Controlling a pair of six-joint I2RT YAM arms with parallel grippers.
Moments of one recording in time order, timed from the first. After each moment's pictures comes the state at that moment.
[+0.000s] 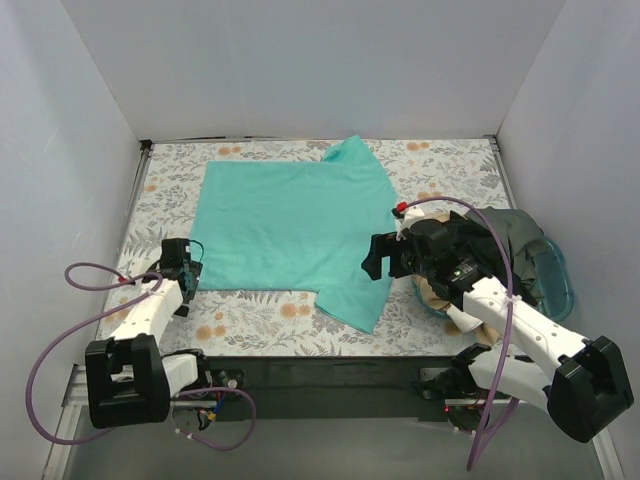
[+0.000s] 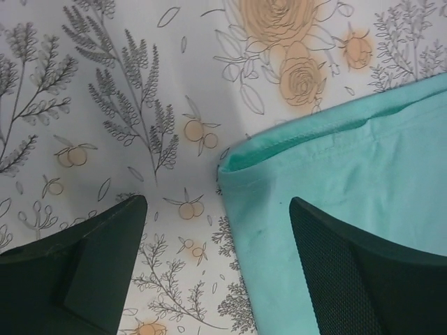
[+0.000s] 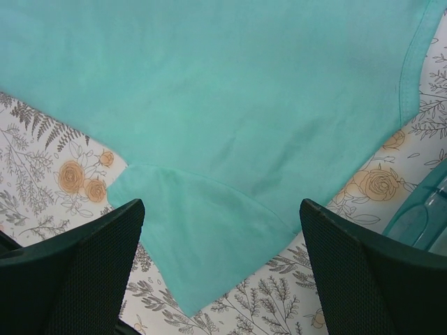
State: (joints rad) left arm 0.08 1.13 0.52 -0.51 -0.44 -1.22; right arm 0.59 1.06 0.67 -0.22 -0.09 0.34
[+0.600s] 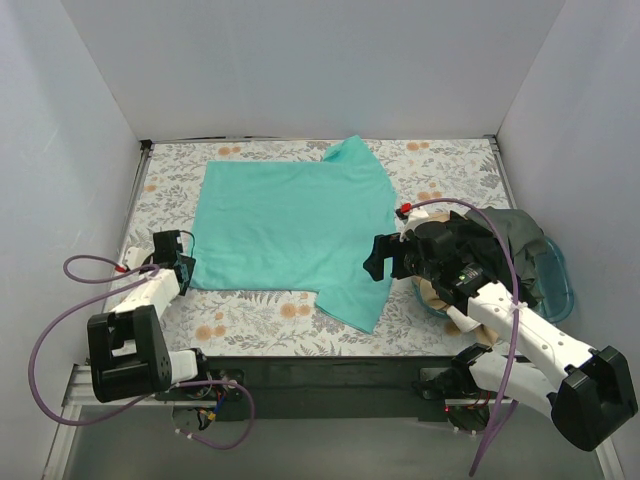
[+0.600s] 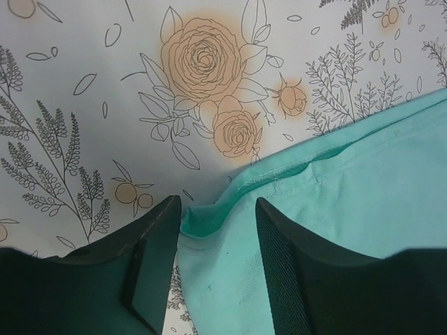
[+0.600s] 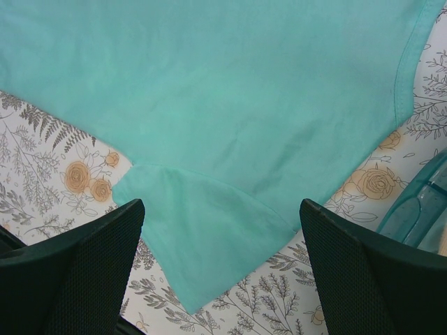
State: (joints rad) left arm 0.18 1.27 0.54 -0.26 -0.36 -1.12; right arm 0.59 0.99 0.64 -0.22 -0.09 0.34
